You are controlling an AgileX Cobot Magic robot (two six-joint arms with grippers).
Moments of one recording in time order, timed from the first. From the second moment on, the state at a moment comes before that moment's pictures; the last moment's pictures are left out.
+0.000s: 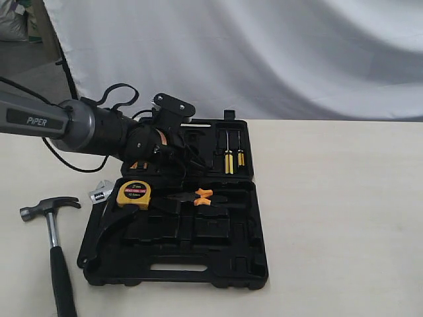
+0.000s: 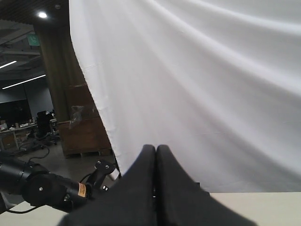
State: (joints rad) left arm -0.36 2.18 -1.43 0.04 0.06 0.05; right arm 0.71 0.16 0.00 0.55 -0.41 -0.32
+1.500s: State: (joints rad) left arm -0.39 2.29 -1.58 0.06 0.15 0.06; right arm 0.71 0.16 0.00 0.55 -0.41 -0.32
